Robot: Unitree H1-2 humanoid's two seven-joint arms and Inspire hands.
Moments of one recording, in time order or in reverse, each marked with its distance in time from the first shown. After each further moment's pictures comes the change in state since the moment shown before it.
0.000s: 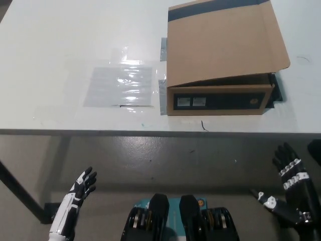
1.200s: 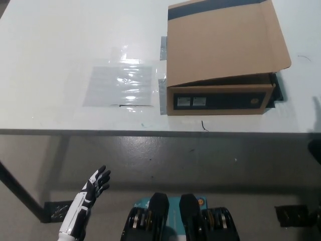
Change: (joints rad) left_arm 0.002 -0.009 -0.043 -0.036 -0.022 -0.025 -0.040; right_arm -0.542 0.006 -0.263 0.002 0.465 0.242 -0.121
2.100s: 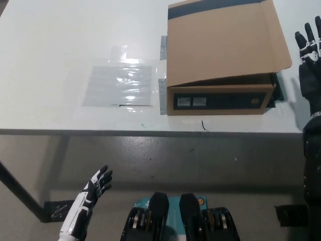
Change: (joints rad) left_arm -0.002 0.000 0.000 -0.002 -0.013 0.000 -0.022; right_arm -0.148 -0.006 -0.028 0.350 -0.022 -0.004 0.035
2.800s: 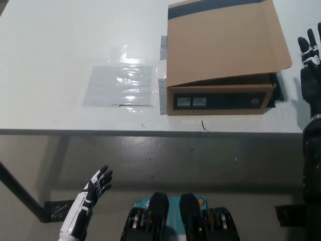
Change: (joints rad) left_arm 0.000 0.000 0.000 0.000 -0.002 -0.001 0.000; right_arm -0.009 0.008 -0.045 0.078 0.002 -0.035 0.041
